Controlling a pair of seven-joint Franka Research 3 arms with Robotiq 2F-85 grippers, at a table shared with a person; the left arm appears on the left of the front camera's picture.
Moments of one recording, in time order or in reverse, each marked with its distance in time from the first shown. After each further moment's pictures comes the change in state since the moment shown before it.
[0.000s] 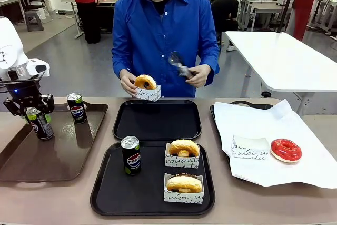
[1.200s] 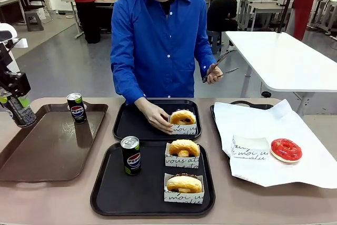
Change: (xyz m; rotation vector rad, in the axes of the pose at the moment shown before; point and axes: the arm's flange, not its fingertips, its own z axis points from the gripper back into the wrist) left arm -0.099 -0.009 0.126 -0.034 -0.082 -0.150; right arm 0.000 0.000 0.000 0.000 0.001 0.000
